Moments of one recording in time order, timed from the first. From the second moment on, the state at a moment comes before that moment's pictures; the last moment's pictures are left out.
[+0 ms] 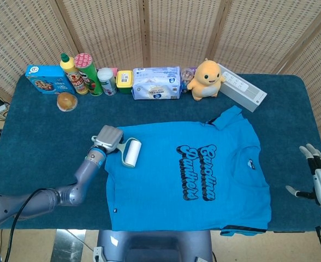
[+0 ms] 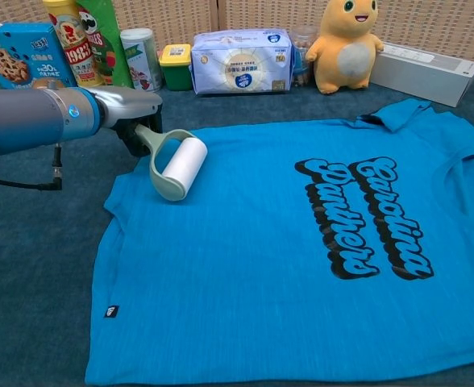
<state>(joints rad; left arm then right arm) -1.06 -1.64 -0.12 -1.22 0.61 0.75 0.59 0.13 -1.08 0.13 -1.51 -1.38 1.33 0.27</state>
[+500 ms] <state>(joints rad) -1.12 -1.72 -0.14 -1.17 0.50 0.78 0.67 0.12 -1.07 0.13 -1.51 -1.38 1.34 0.30</state>
